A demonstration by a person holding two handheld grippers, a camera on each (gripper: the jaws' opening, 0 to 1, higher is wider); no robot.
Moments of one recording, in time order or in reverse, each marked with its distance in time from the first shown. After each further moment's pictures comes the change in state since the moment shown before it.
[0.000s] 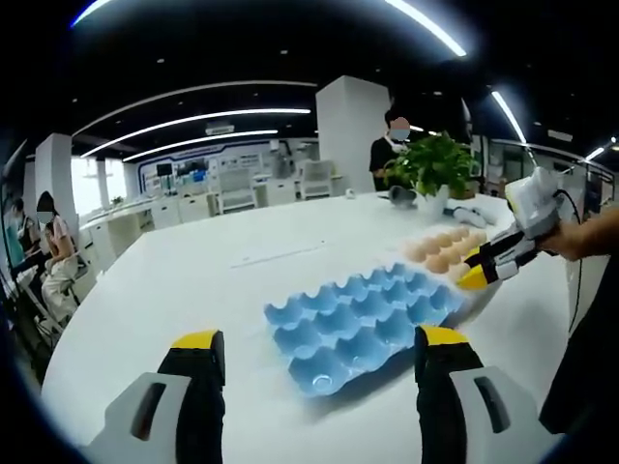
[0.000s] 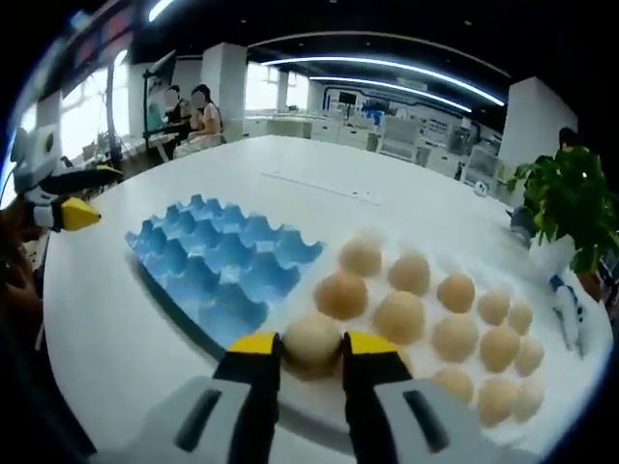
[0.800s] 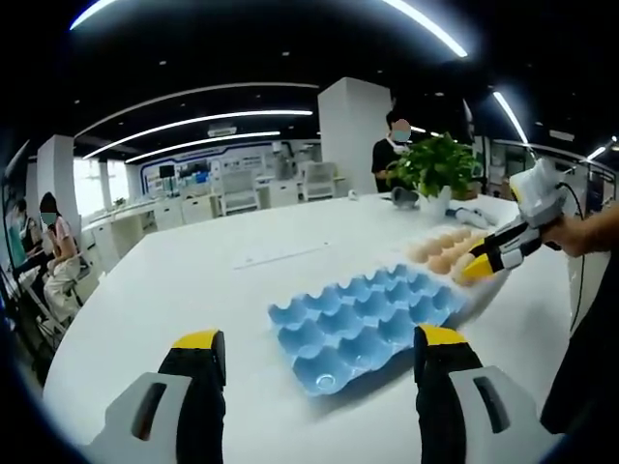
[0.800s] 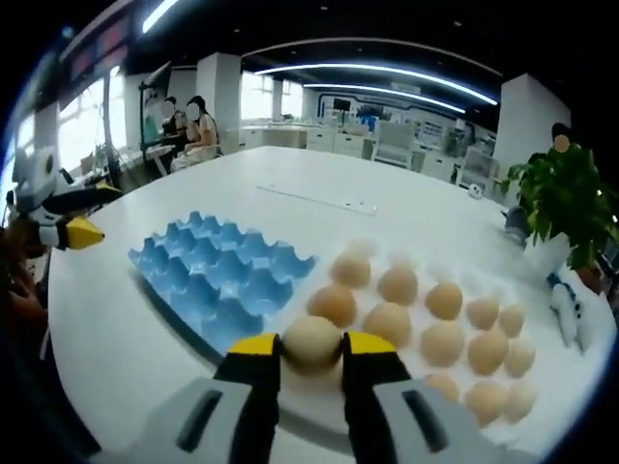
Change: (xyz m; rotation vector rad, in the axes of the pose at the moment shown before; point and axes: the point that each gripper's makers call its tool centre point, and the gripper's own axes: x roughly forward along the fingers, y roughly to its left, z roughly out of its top) left arm -0.004 0.002 0.000 0.004 -0.007 0.012; right arm -0.012 -0.008 0.014 0.037 -0.040 -0.002
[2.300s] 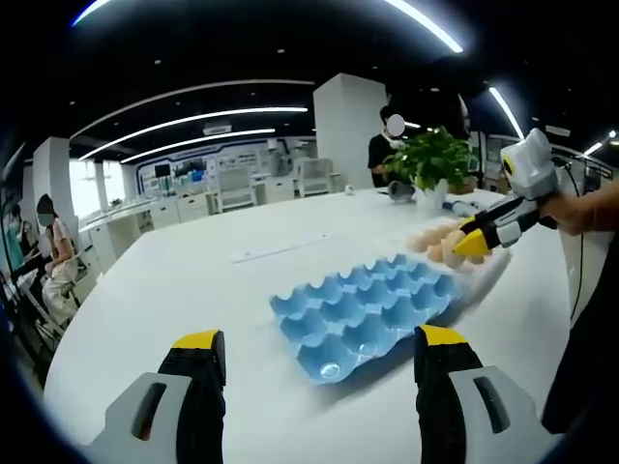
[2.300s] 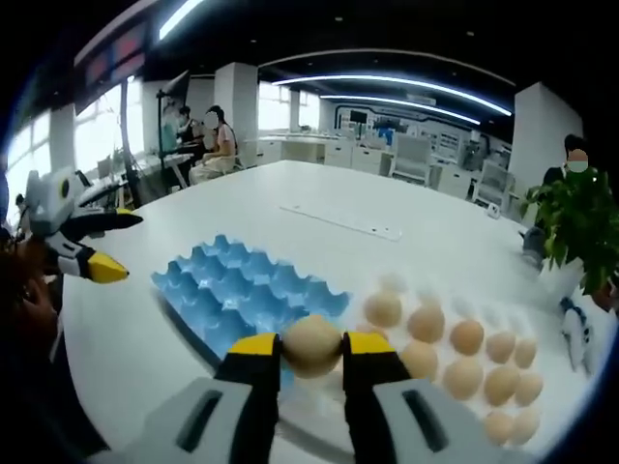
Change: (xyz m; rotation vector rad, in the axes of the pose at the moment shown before) left arm -0.001 0.004 -0.012 0.014 0.017 -0.017; right arm 0.005 0.035 0.037 -0.043 -0.057 0.081
